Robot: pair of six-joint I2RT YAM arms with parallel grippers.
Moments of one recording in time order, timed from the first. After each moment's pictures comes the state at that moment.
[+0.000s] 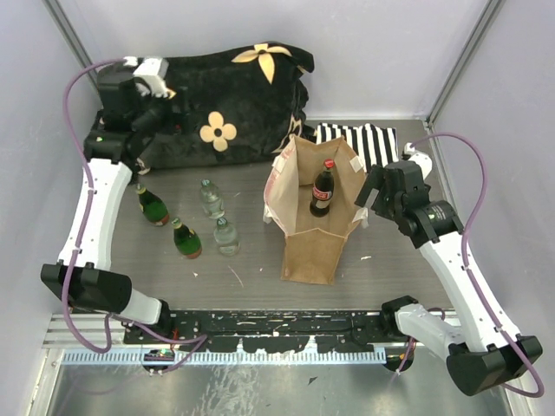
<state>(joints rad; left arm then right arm) -0.19 1.48 1.72 -0.51 0.27 -0.09 0.29 0.96 1.12 -0.89 0.32 0.58</state>
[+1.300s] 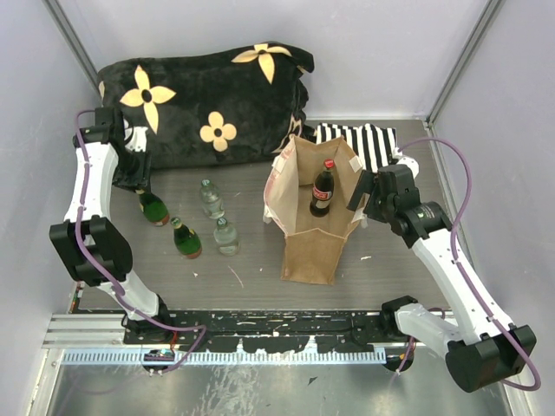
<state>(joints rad) 0.16 1.69 1.67 -1.20 0.05 0.20 0.29 1.00 1.01 -0.77 0.23 0.55</state>
